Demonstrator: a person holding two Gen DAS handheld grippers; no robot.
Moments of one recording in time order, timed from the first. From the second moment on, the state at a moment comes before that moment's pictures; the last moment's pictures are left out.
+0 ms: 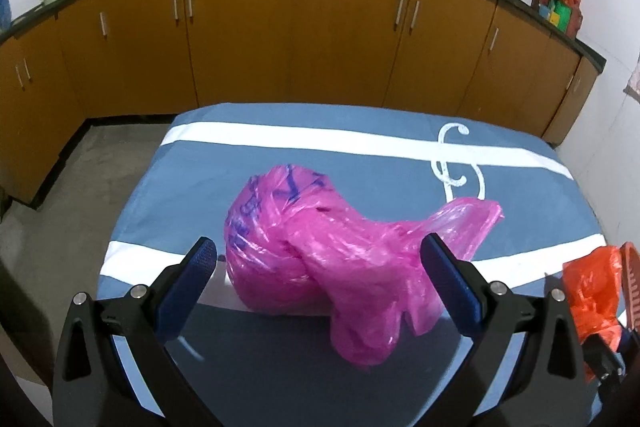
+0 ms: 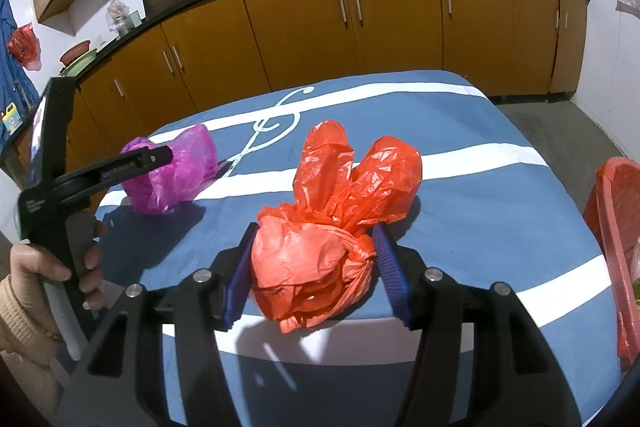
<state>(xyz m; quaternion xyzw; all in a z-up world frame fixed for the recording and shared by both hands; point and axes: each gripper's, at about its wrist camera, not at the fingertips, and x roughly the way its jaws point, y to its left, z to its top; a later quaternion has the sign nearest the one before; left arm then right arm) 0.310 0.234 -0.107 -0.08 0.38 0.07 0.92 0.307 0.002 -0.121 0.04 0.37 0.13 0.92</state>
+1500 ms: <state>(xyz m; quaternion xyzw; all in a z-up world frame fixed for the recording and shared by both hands) 0.210 -0.002 0.016 0.02 0.29 -0.08 0.95 0.182 -0.246 -0.006 0.05 0.27 -0.02 0.96</state>
